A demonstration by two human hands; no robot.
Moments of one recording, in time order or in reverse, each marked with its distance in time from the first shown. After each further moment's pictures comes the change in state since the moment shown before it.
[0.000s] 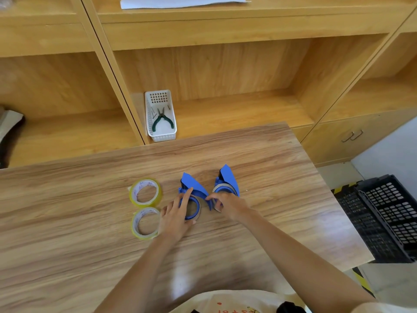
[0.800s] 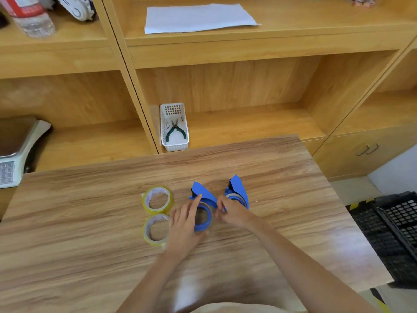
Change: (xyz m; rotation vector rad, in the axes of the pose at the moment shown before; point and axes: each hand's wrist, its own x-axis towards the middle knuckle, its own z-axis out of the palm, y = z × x) left_hand -0.028 0.003 -0.010 -0.123 0.308 0.139; right_hand 0.002 -0.014 -0.003 0.217 -0.012 -0.083
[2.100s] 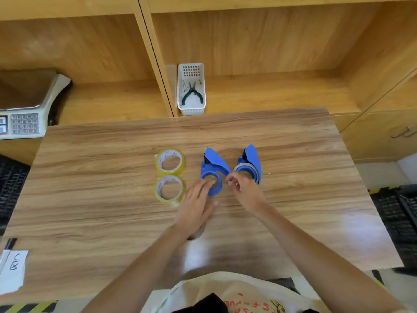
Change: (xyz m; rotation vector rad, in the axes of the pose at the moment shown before) left_hand -0.035 0.006 0.015 -0.078 -0.031 0.026; right_hand -0.019 0.022 0.032 0.010 0.279 -0.084
